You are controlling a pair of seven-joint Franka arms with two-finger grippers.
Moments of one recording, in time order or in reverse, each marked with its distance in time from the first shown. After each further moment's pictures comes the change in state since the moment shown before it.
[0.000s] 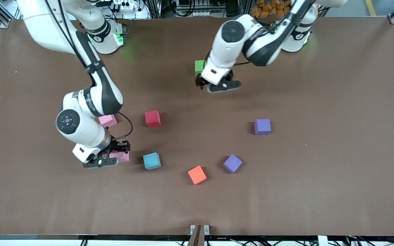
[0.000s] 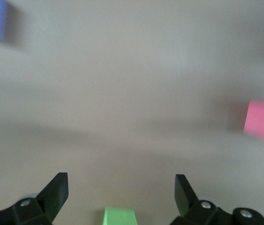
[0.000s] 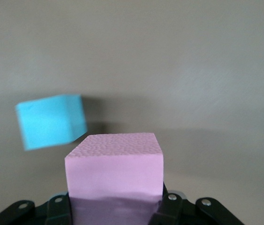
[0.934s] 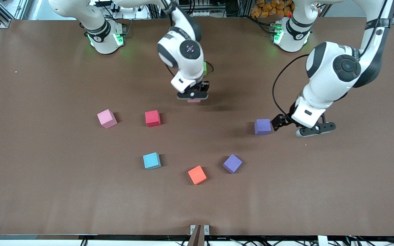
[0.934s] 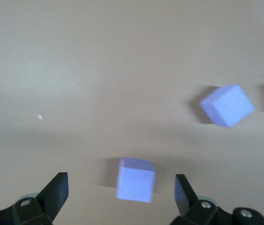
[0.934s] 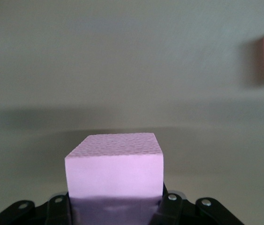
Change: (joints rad) left arm 0.255 -0.008 0.245 0.060 0.075 -0.046 0.545; right arm 0.656 -0.042 0.003 -0.137 0.003 0.016 0.739
